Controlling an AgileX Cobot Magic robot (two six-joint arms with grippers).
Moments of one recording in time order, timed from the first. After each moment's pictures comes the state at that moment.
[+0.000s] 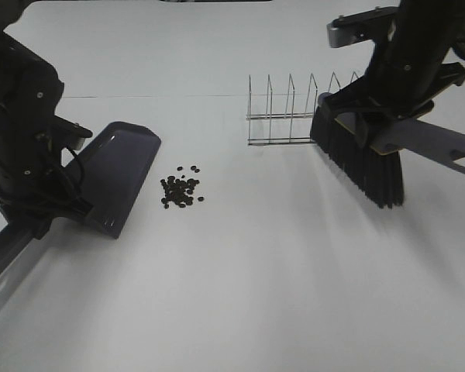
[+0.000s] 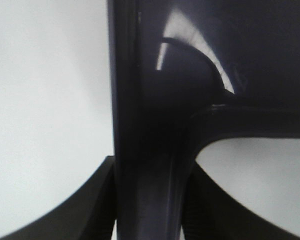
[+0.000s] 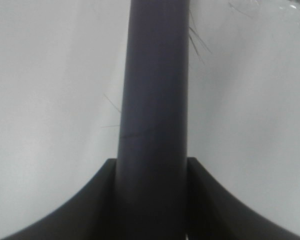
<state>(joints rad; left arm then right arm) -0.40 2.04 -1.21 0.31 0.96 -0.28 0.32 1.87 -1.37 -0.16 0.96 0.12</state>
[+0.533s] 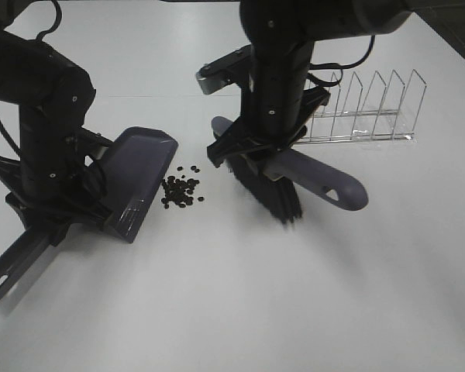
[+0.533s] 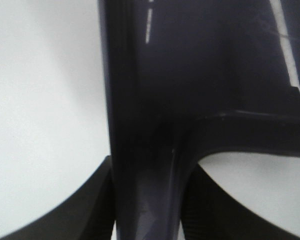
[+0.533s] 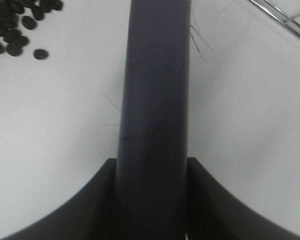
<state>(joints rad) -0.44 2.12 -1.30 0.27 1.05 -0.26 0.60 2.10 -1.56 -0.22 0.93 0.17</state>
